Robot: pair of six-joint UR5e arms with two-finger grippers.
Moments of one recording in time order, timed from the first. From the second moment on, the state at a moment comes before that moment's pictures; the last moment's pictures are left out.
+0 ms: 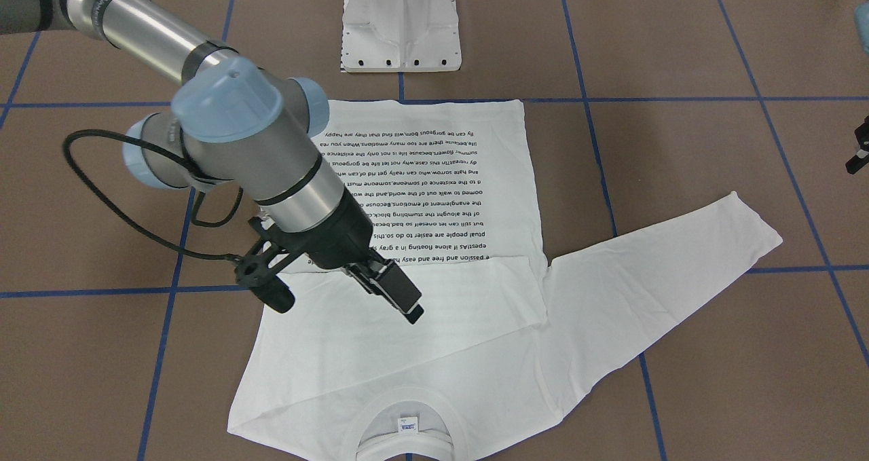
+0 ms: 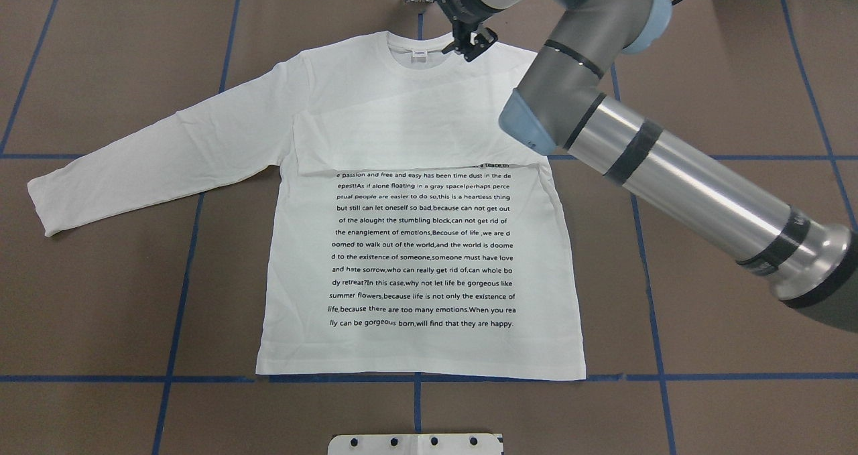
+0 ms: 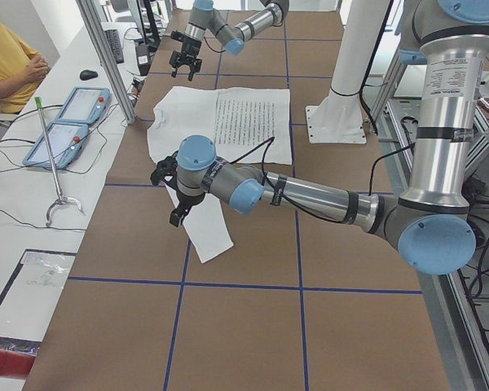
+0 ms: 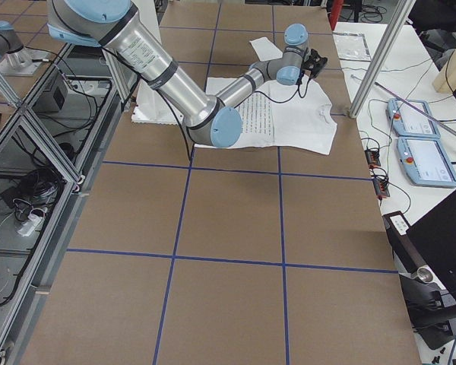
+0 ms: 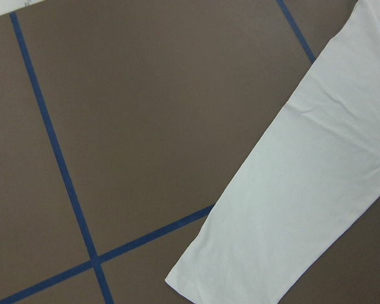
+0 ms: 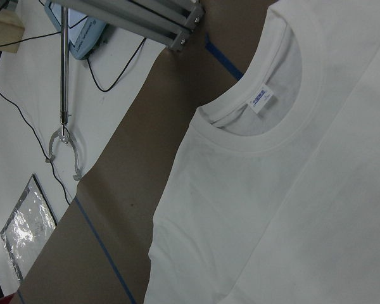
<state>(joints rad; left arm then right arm) -1.45 -1.62 -1.72 -1.93 -2.40 -0.03 0.89 -0.69 1.28 -0.91 2.07 1.96</state>
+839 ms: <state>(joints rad) -1.36 -1.76 -1.27 -2.07 -2.41 -0.23 1.13 -1.17 1.51 -0.90 2.31 1.56</state>
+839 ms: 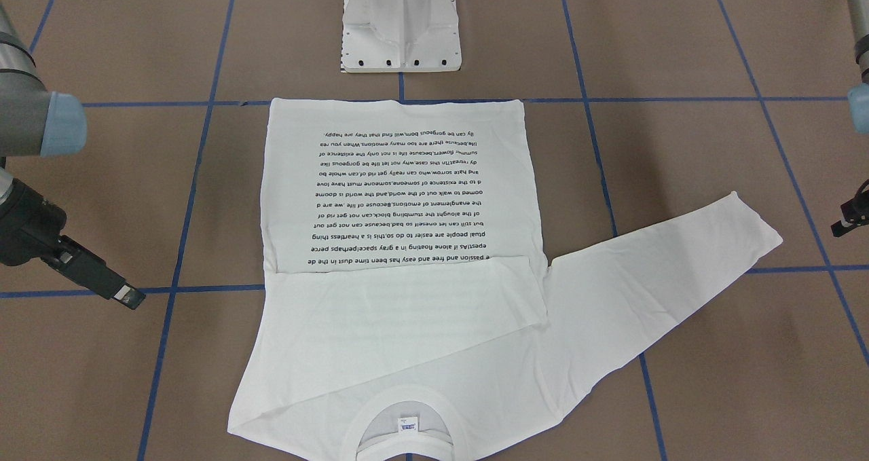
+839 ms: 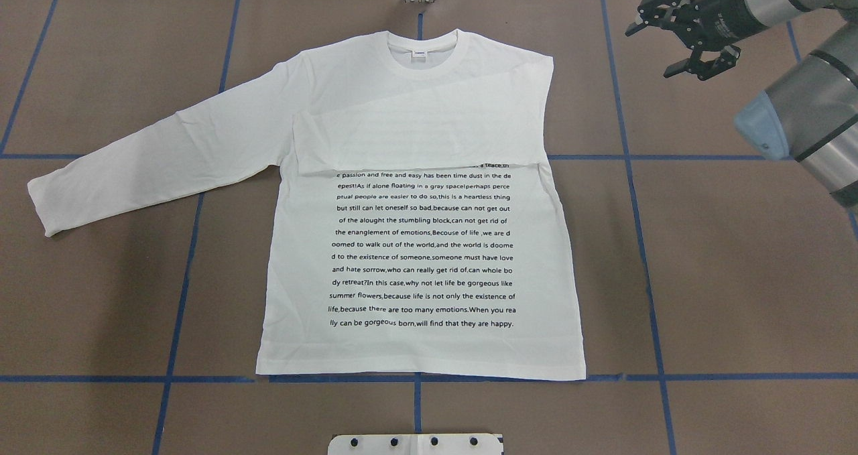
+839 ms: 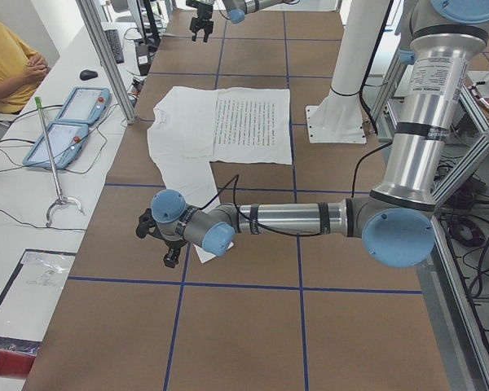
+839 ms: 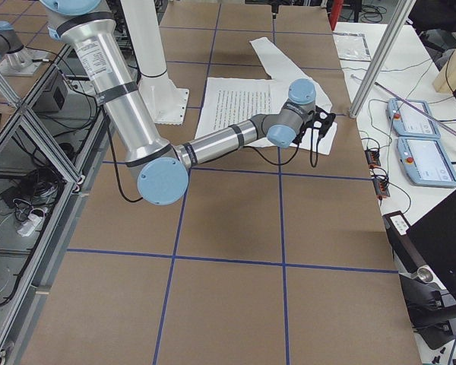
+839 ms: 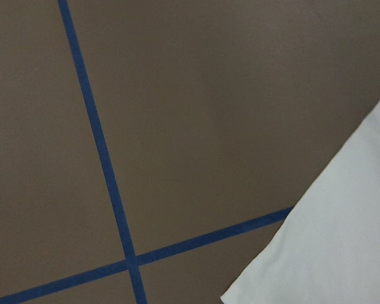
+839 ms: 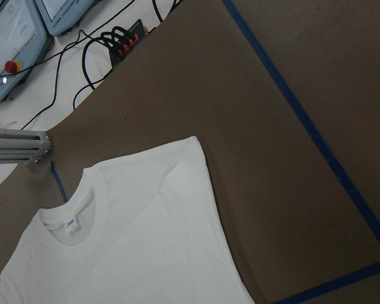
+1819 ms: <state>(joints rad) -1.21 -1.76 -1.18 -2.06 -2.41 -0.26 1.14 -1.22 1.54 -0.90 2.31 1.54</state>
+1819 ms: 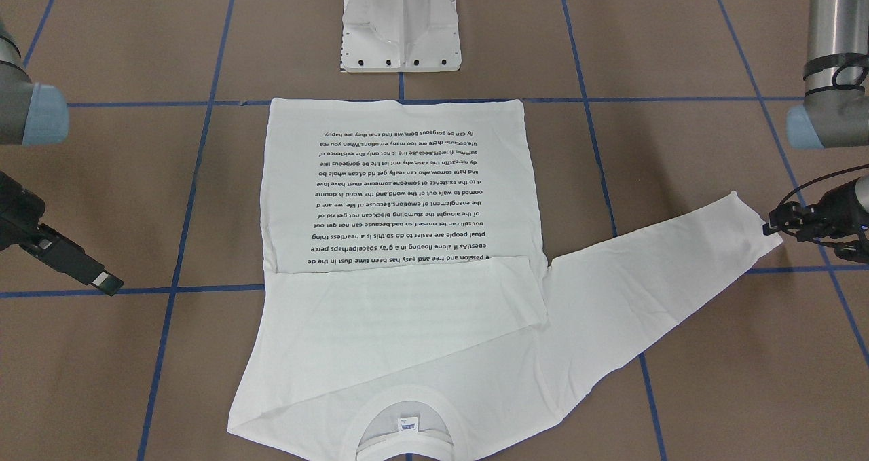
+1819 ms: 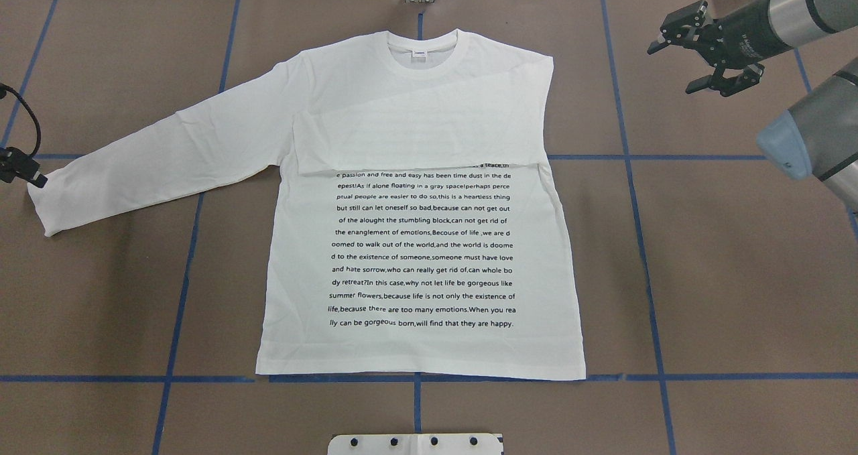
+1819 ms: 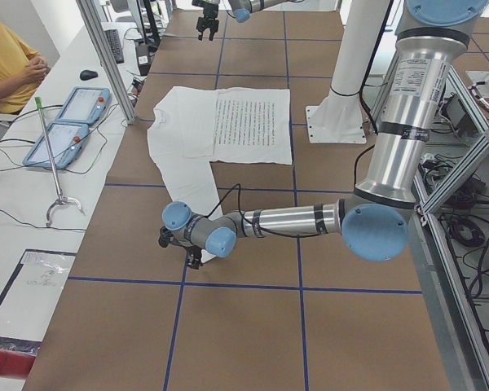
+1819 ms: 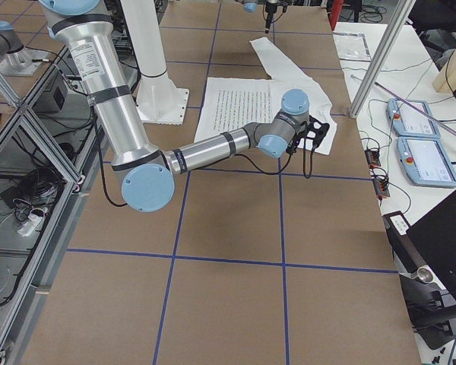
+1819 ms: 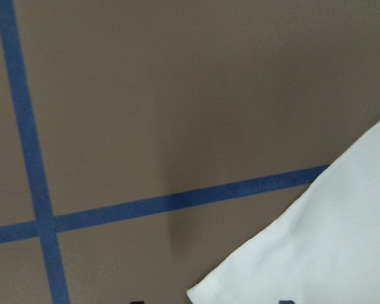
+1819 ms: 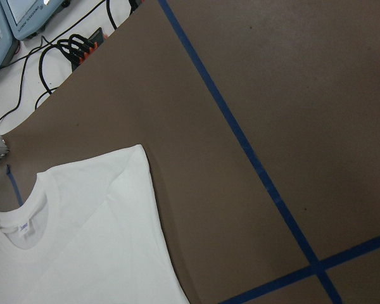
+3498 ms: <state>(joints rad) -1.19 -1.76 -1.16 -2.07 -2.40 -0.25 1.14 -1.22 1.54 -0.90 2.31 1.54</state>
